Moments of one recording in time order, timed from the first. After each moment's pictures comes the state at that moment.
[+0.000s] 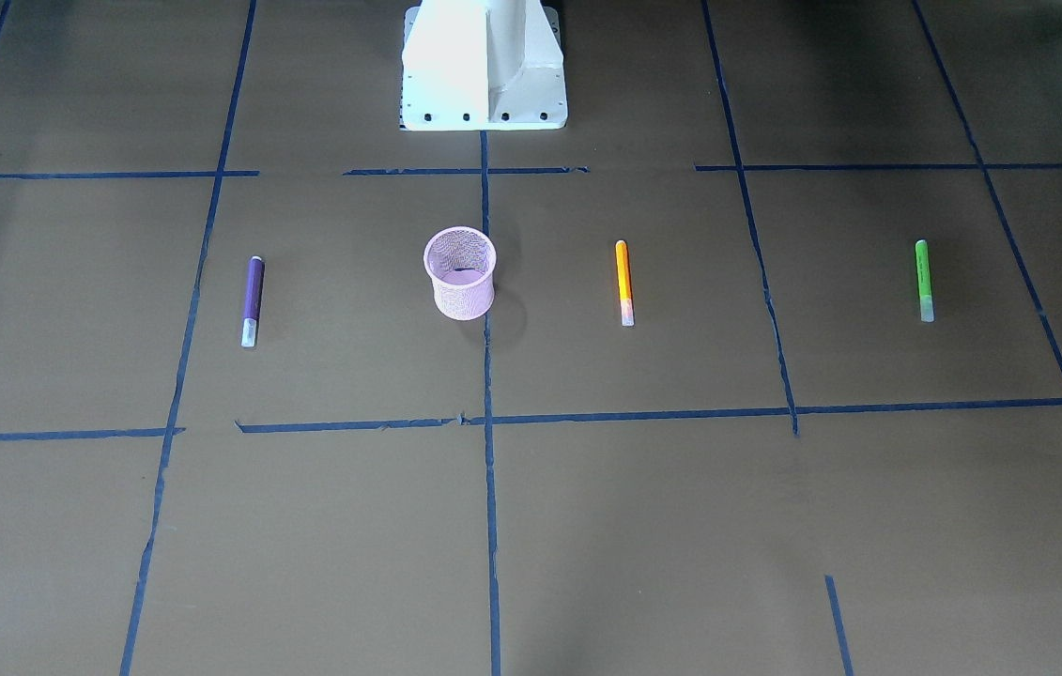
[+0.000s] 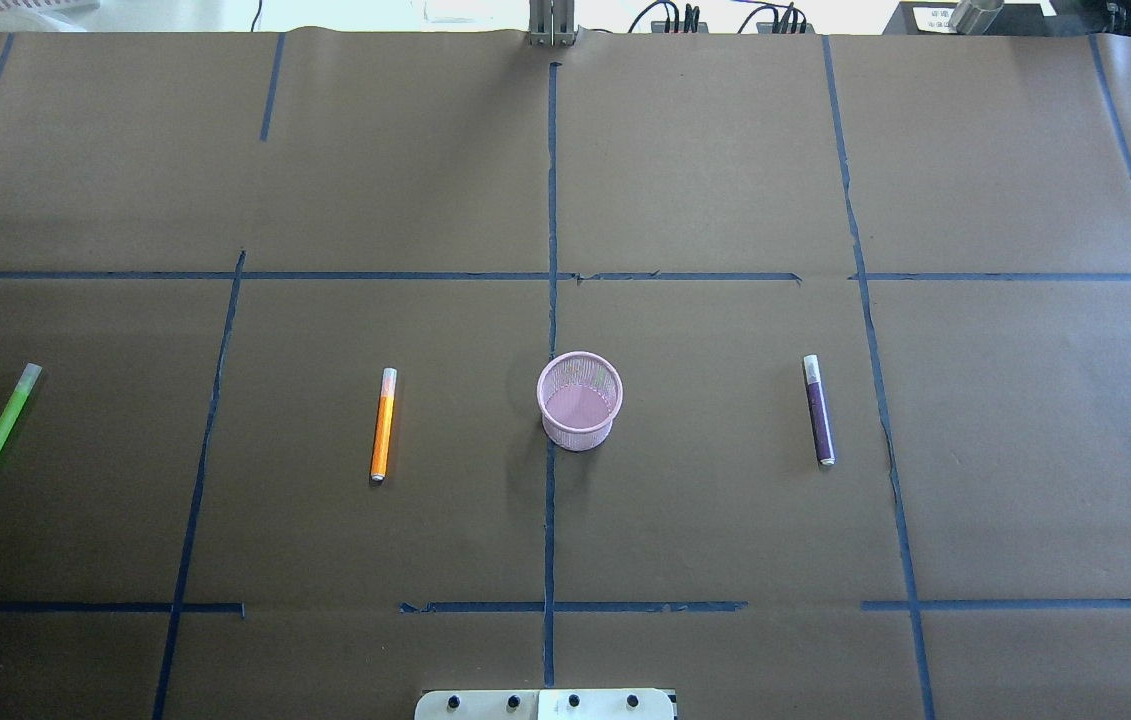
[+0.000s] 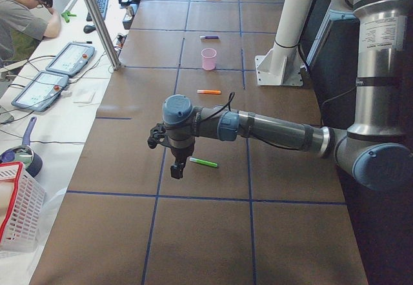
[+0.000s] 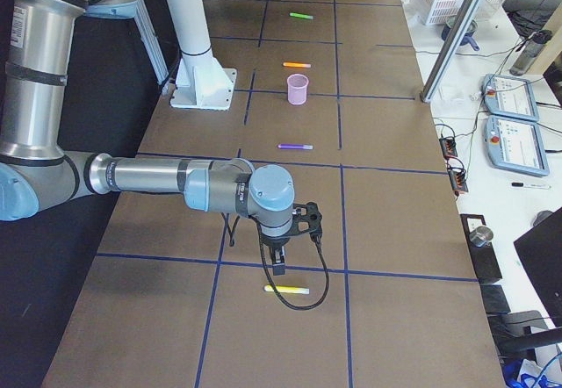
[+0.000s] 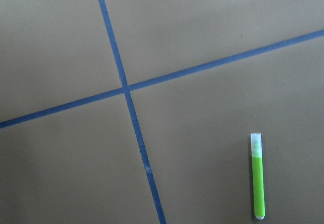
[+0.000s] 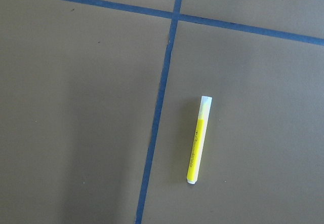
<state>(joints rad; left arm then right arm) -1.49 -1.53 -1.82 -1.54 -2.36 0.09 1.64 -1.82 1.85 -1.64 2.34 -0.24</state>
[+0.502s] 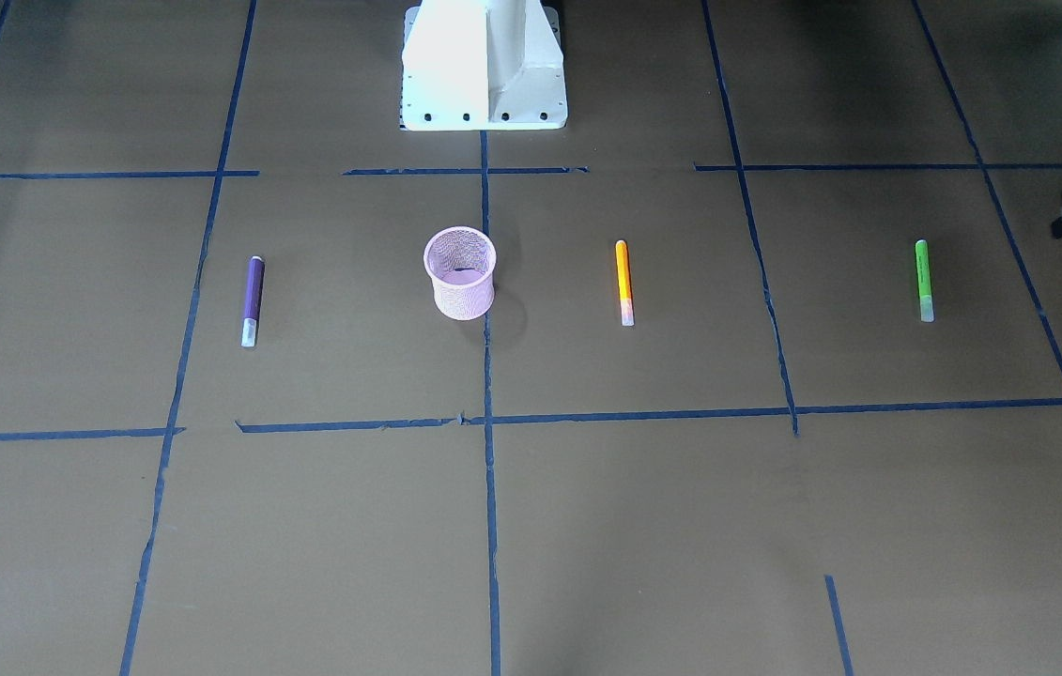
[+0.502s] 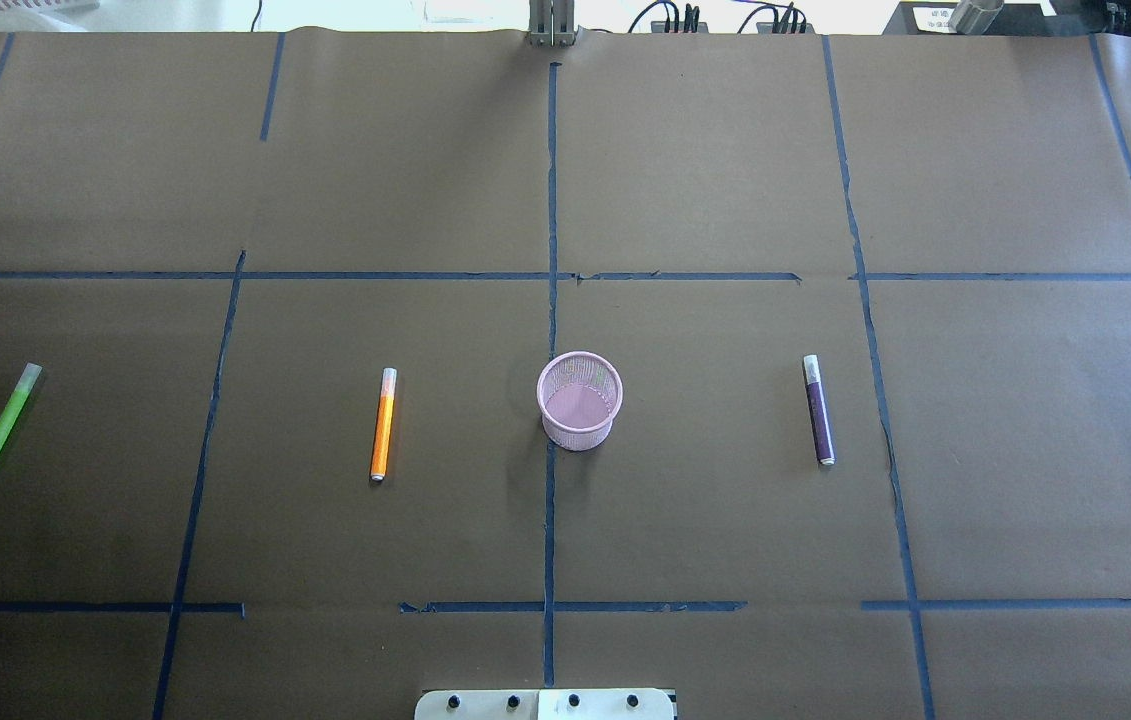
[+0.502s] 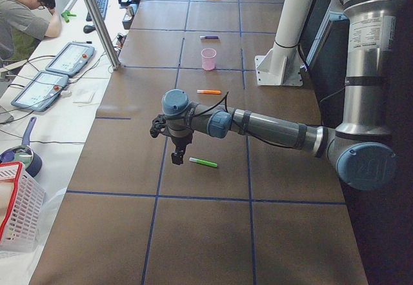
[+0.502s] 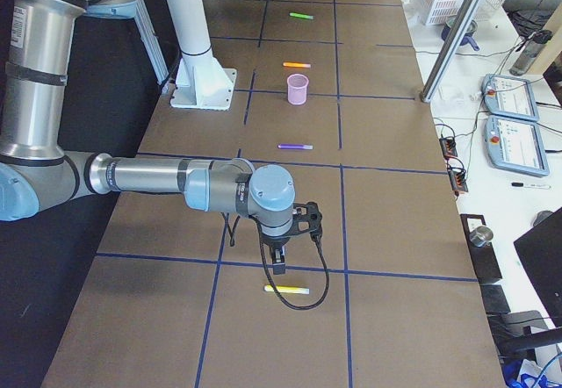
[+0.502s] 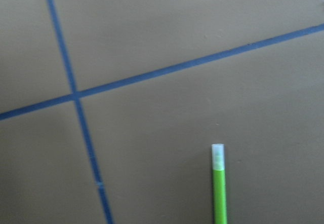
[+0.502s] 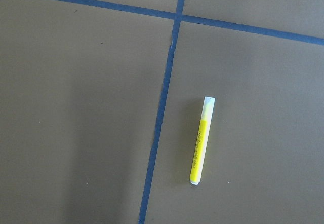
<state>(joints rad) -1.32 -1.53 -1.78 -1.70 -2.36 -0.12 1.64 -1.81 1.85 -1.64 2.36 -0.24</state>
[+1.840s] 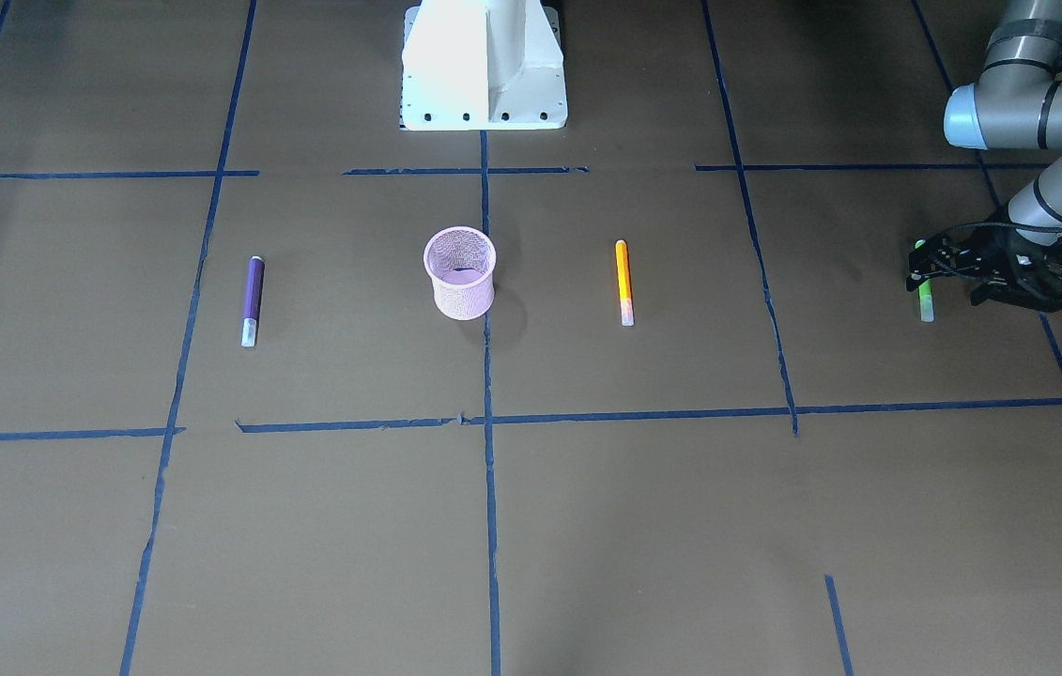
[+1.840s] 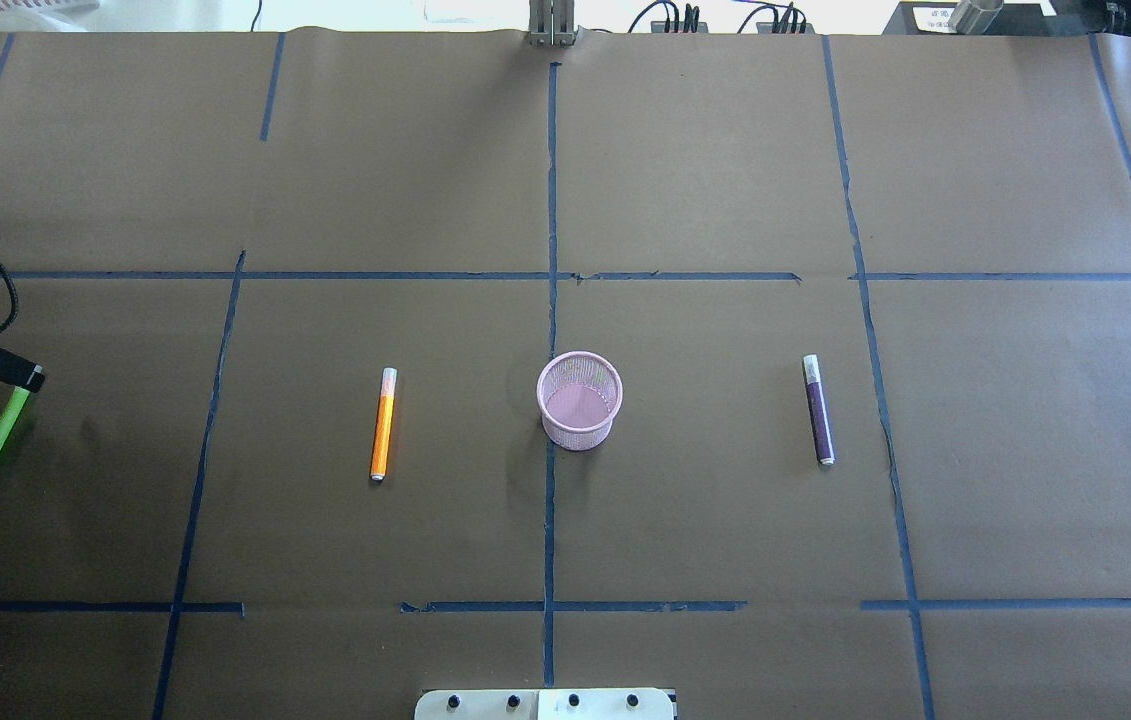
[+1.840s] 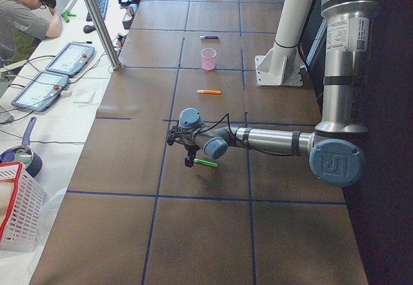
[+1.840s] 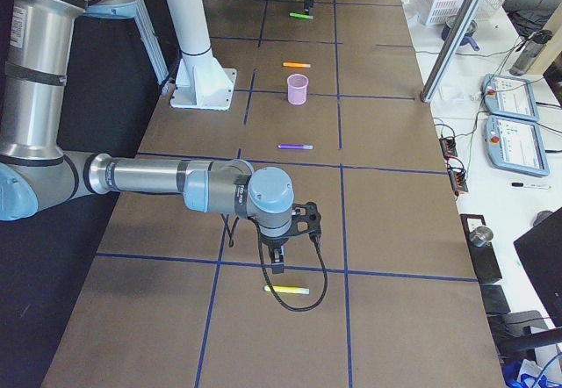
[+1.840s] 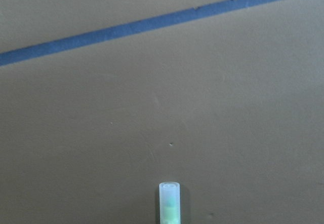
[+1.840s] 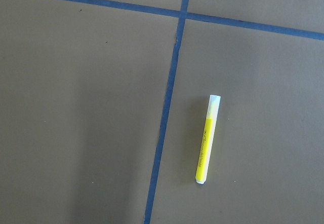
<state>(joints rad) -1.01 -1.53 -1.55 -2.16 -2.24 -0.51 1.64 -1.82 1.85 -1.64 2.37 -0.24</state>
